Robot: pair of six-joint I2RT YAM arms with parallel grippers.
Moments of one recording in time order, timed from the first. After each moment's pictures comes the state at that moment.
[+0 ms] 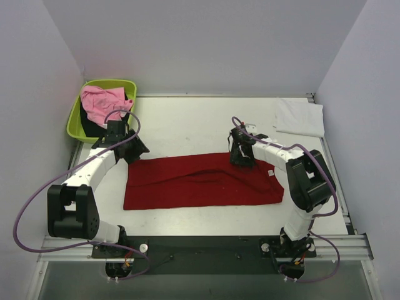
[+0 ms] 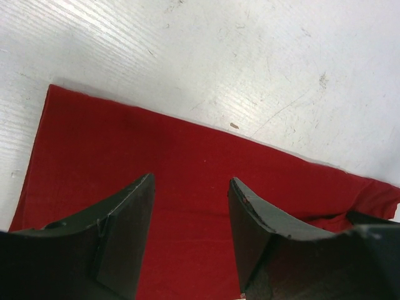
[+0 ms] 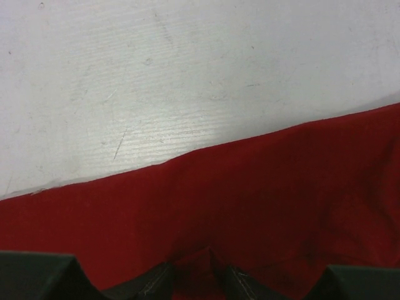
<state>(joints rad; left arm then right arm) -0.07 1.44 0.96 -0.44 0.08 -0.72 0.47 1.77 1.08 -0.46 0.24 0.59</state>
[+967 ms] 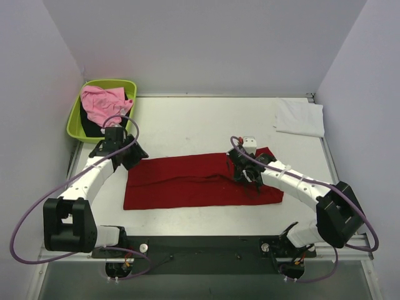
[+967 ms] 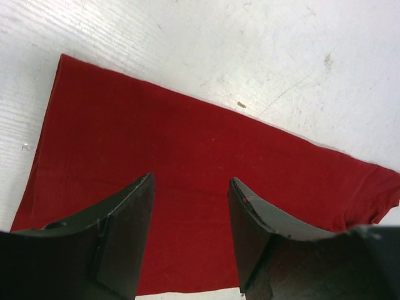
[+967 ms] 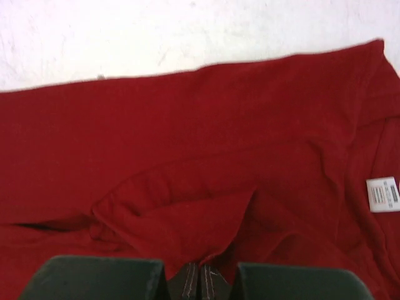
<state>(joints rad) -0.07 1.33 0.88 -0.45 0.09 -0.71 0.67 1.41 0.88 -0.57 0.36 0.62</state>
